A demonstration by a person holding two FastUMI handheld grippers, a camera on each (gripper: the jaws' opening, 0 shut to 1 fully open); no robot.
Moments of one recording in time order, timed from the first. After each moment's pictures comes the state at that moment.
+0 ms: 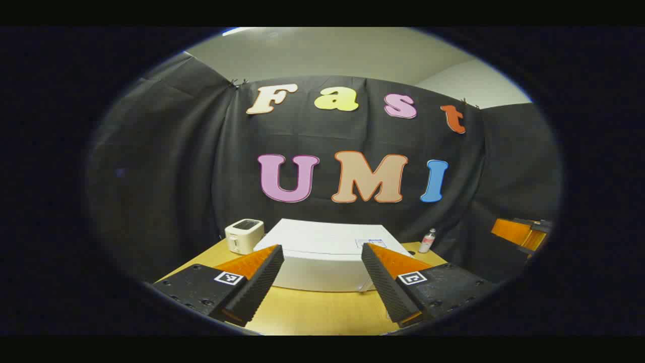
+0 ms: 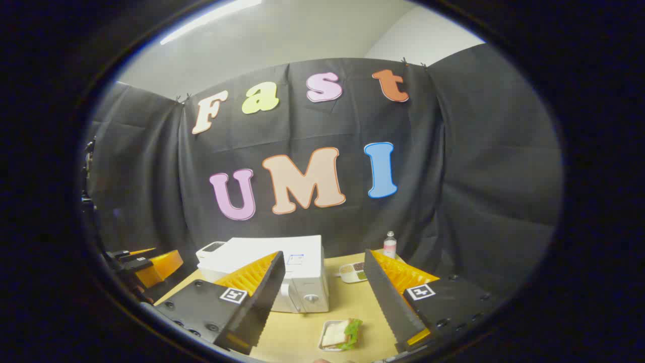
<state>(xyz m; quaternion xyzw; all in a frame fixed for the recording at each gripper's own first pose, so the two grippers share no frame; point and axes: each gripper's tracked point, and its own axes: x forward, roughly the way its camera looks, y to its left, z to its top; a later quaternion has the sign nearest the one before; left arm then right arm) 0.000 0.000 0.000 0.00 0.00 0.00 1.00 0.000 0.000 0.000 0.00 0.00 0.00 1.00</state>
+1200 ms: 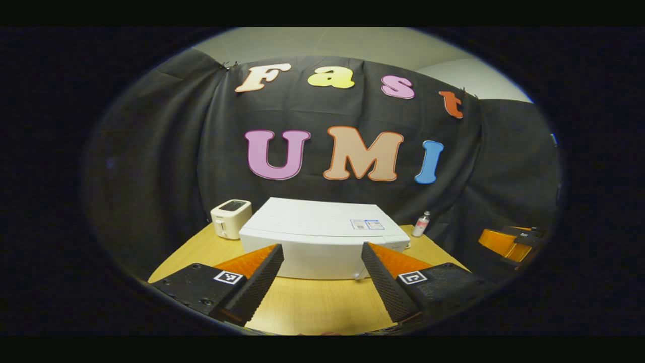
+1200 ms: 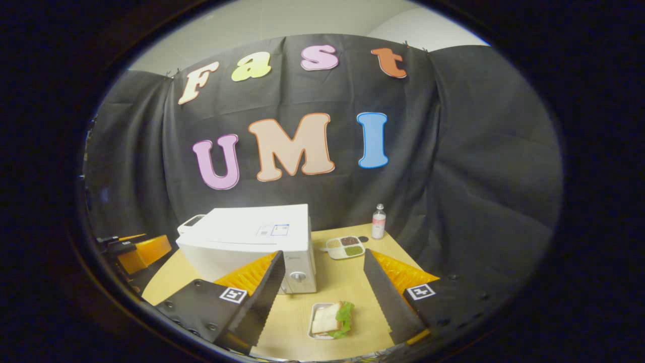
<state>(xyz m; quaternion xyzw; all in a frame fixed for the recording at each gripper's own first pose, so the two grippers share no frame) 0.024 -0.007 -0.058 -0.01 0.08 -0.04 1.00 0.020 -0.003 -0.071 -0.03 0.09 -0.03 1.00</state>
